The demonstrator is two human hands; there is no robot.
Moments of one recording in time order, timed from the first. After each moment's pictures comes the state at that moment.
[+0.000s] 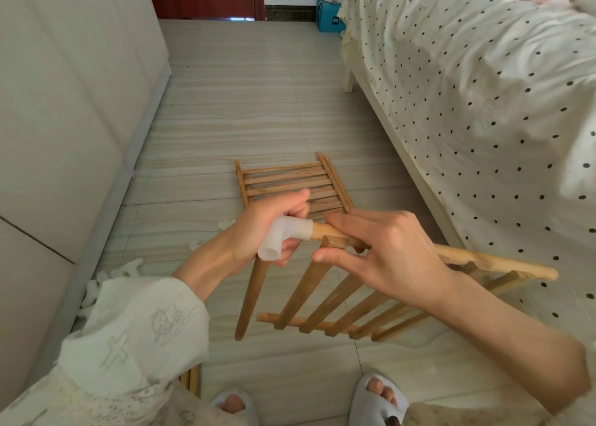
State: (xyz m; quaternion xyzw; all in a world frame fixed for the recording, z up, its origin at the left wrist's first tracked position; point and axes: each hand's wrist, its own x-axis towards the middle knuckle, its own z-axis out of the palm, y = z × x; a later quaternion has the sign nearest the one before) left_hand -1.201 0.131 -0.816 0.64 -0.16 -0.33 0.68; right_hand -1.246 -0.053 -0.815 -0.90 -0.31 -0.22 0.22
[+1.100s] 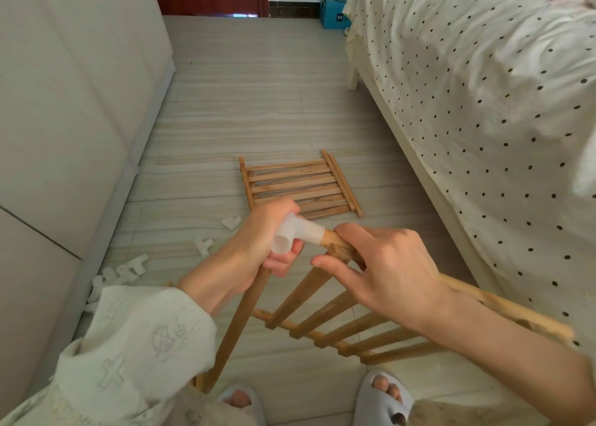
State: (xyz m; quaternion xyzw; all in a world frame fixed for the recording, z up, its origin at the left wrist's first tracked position) left_hand -1.225 0.131 -0.801 0.67 0.03 -0.30 0.68; right_hand -1.264 -0.034 -0.825 -0.92 -0.26 -0.23 0.18
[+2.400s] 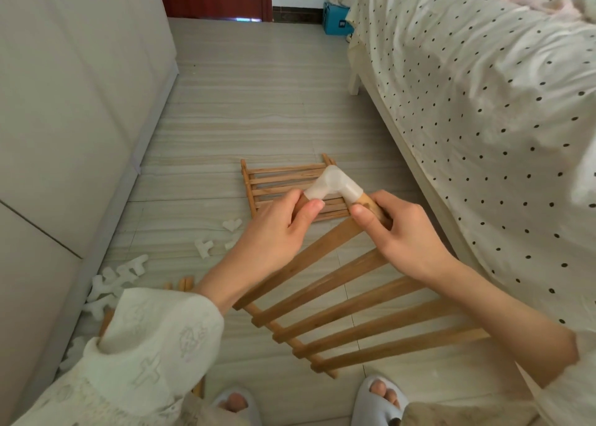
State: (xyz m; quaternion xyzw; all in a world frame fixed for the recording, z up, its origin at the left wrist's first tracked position) left_hand -1.214 0.130 -0.821 0.89 -0.17 -0.02 0.43; right_hand -1.231 -0.058 -0.819 -0.92 -0.11 -0.09 0.36
